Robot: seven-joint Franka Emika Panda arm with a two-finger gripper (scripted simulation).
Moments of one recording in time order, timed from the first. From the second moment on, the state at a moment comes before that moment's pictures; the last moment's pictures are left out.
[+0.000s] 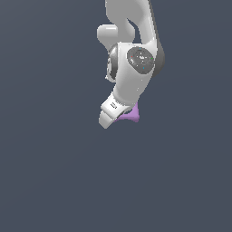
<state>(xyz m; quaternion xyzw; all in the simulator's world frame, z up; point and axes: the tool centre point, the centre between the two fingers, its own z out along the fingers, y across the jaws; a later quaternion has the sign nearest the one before) -0.024 0.004 0.200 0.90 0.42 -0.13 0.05</state>
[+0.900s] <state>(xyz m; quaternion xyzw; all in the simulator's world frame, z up) -0.073 0.060 0.404 0.90 0.42 -0.13 0.05</state>
